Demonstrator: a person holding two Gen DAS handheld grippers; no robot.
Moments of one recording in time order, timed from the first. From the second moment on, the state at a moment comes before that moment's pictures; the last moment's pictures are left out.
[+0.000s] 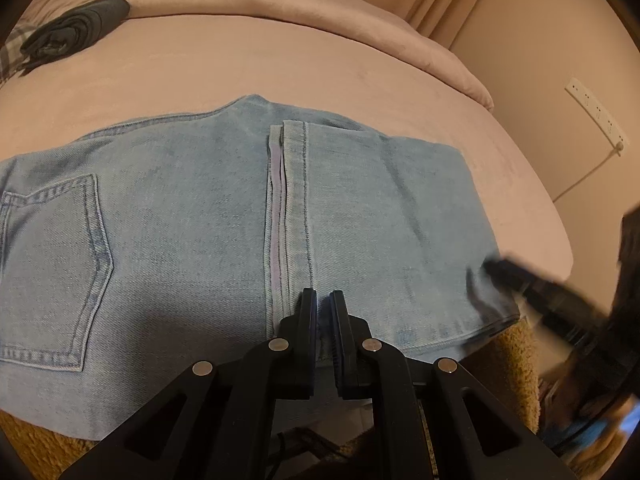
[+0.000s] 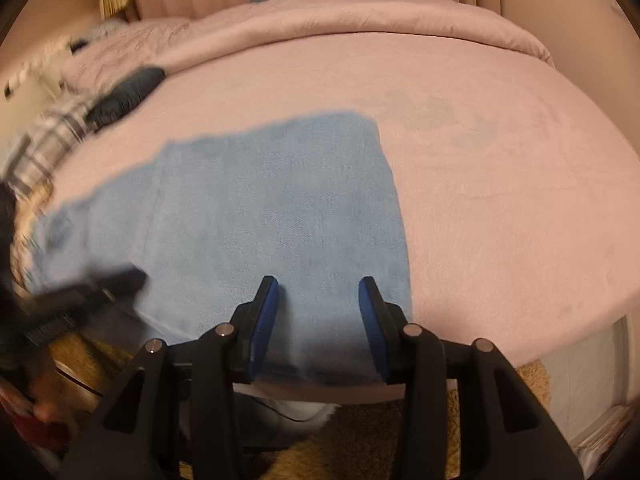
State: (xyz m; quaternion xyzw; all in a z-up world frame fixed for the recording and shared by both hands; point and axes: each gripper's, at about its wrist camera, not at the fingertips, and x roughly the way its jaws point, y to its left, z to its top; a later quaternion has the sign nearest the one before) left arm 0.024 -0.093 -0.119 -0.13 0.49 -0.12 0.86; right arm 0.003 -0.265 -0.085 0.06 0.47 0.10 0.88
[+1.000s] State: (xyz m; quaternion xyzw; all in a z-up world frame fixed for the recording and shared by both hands) left arm 0.017 -0.098 -0.120 -0.15 0.48 -0.11 0.86; right arm 0.051 -0.257 -0.085 0.03 0.49 0.11 0.87
